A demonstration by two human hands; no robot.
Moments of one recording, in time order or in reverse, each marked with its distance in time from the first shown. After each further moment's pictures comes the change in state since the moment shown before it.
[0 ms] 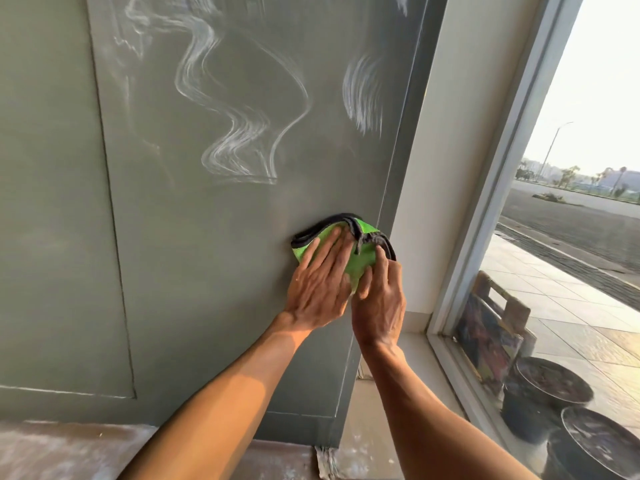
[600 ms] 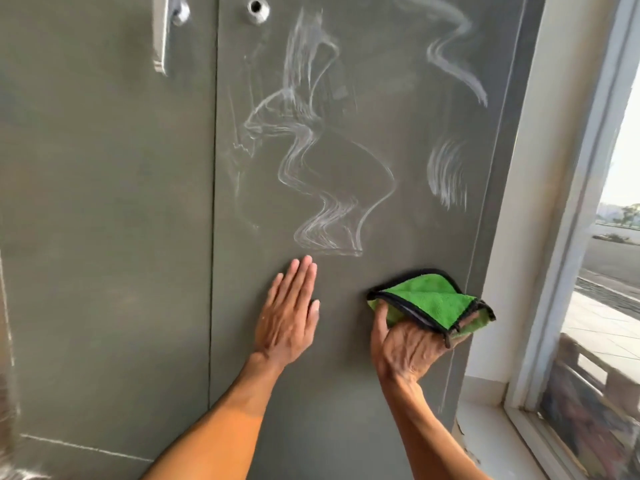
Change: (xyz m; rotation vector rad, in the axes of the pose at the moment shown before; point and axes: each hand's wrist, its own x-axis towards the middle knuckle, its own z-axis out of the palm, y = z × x) left_hand -0.026 -0.163 -0.090 0.157 0.101 -0.077; right_hand 0.020 -0.088 0.078 -0.365 0.054 0.257
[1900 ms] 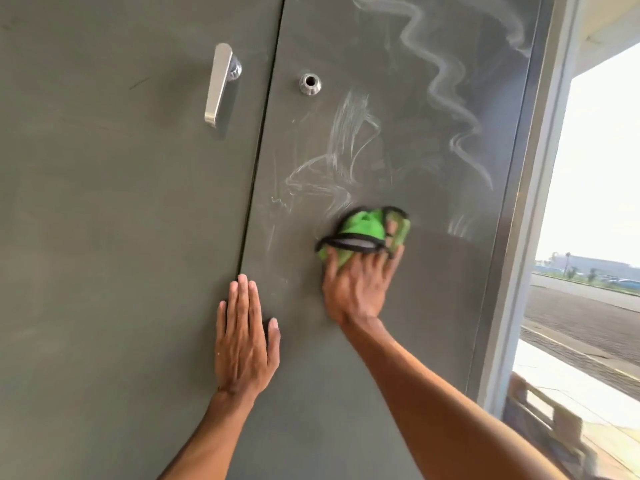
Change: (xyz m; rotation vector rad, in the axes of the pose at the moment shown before) left_hand 0.016 -0.100 -0.027 -0.016 0.111 -0.375; right_hand 0.063 -0.201 -0.027 -0.020 0.186 -0.384
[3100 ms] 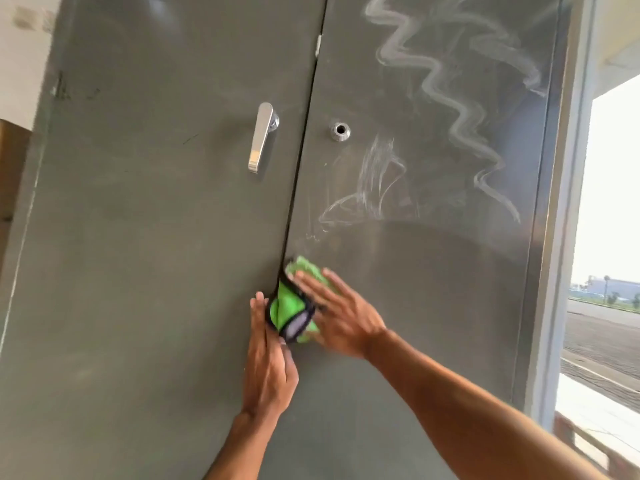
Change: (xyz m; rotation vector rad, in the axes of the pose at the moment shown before) left_hand 0.023 -0.018 -0.011 -0.404 0.105 0.037; right_hand 0.010 -0.025 0.014 -0.128 0.029 -1.157
